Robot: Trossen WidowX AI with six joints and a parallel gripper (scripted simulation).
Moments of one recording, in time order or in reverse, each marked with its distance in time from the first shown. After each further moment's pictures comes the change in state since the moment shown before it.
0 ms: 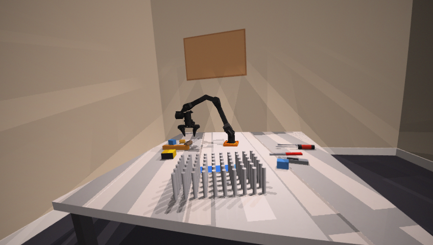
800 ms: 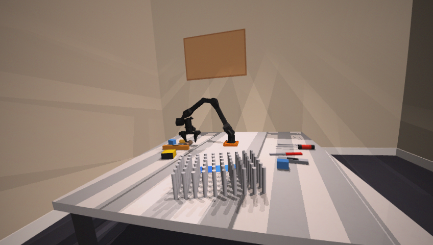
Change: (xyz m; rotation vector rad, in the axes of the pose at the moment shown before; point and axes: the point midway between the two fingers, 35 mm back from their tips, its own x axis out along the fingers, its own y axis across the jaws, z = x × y) arm 0.051 -0.005 0.001 0.001 -0.007 -0.040
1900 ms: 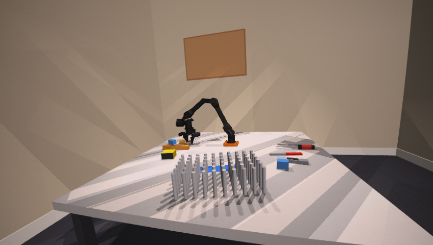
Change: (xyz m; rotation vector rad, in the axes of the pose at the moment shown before) arm 0.018 0.005 -0.001 0.004 0.007 0.038
